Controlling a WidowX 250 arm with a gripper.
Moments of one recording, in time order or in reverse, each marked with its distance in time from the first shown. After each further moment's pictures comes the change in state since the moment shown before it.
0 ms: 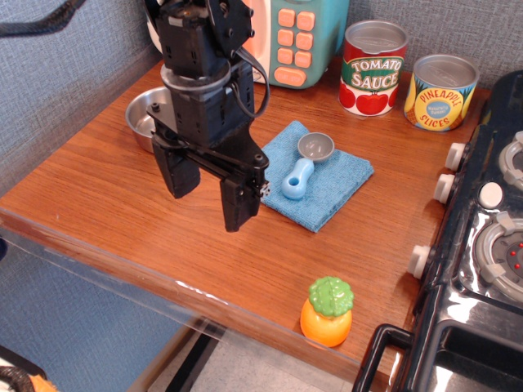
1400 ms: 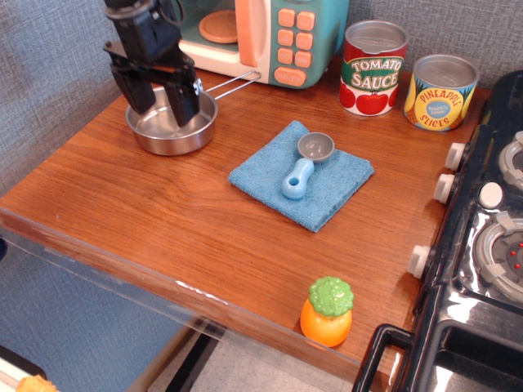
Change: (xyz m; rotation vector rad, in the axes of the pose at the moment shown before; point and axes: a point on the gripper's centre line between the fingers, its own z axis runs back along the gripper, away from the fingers) arm 0.073 0.140 -0.036 -0.061 -0.088 0.130
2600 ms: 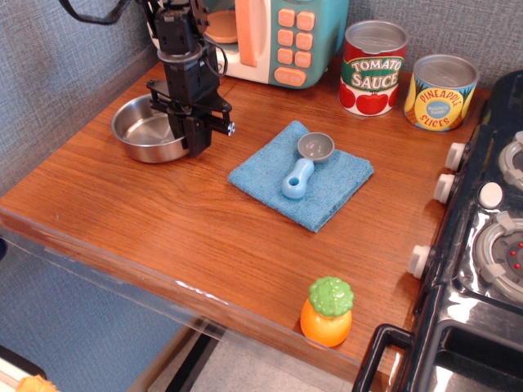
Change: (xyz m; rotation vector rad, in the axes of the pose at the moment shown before) arm 0.011 -0.017 -0.043 0.026 0.113 -0.015
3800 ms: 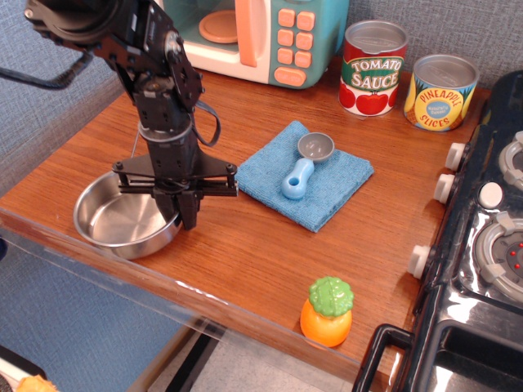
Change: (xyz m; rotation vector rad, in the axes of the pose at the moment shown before) arm -0.086 -0.051 -0.006 0.054 -0.057 0.516
